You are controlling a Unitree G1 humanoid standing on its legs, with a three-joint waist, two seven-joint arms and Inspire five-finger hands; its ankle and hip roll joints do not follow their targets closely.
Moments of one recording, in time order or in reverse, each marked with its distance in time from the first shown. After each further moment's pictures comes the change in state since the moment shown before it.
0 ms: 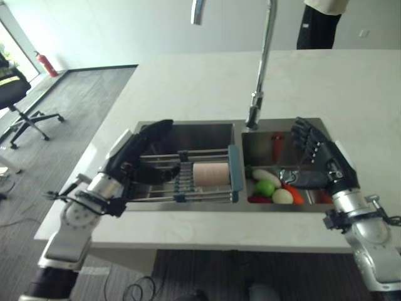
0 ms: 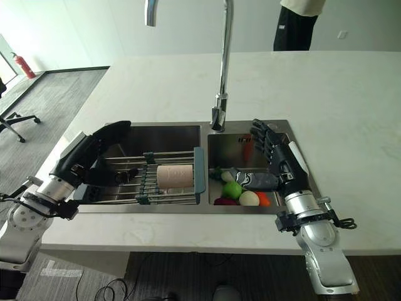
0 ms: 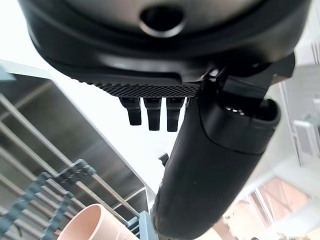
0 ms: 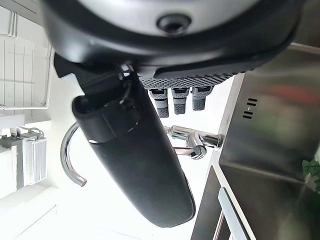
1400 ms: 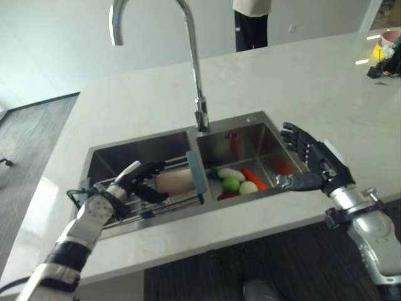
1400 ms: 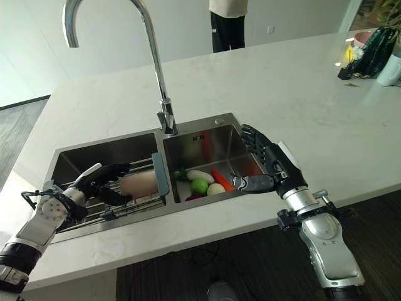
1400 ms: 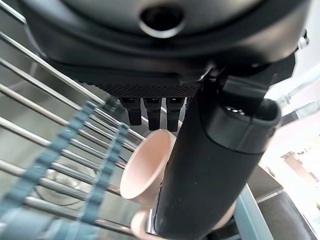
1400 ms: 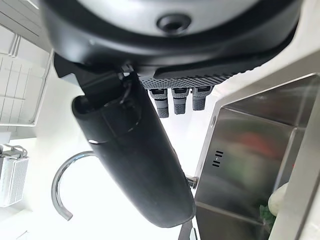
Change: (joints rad) left arm -0.212 0.017 -0.275 0.504 0.089 0.146 -0.026; right arm -0.042 -0.087 0.041 0.048 -0.001 0.004 0.075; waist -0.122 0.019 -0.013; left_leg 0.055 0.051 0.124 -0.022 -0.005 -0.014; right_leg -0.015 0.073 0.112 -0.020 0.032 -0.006
